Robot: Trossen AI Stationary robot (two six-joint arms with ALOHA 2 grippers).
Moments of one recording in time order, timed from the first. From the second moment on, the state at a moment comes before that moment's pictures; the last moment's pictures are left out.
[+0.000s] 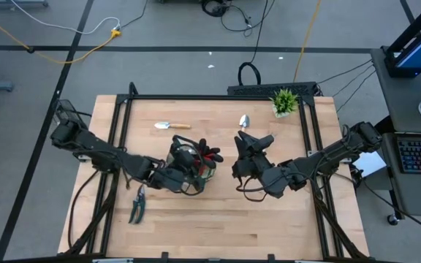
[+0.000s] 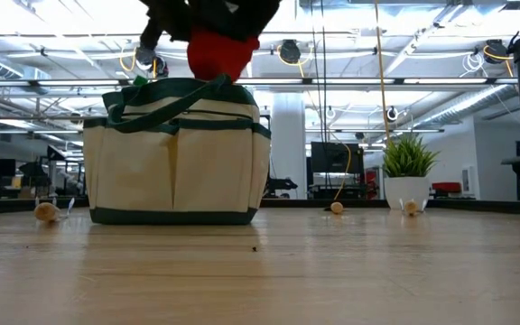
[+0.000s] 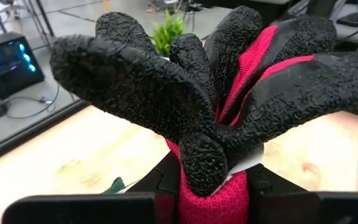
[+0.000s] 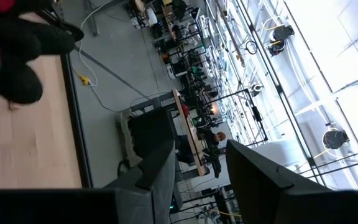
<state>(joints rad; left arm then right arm) -0.37 1.52 1.02 -0.03 -0.88 -0.48 0.45 1.50 1.22 0.18 1.44 -1.04</state>
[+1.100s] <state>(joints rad) -0.36 1.55 1.02 -0.13 -0.92 -0.58 0.45 1.50 1.22 0.18 1.44 -1.04</state>
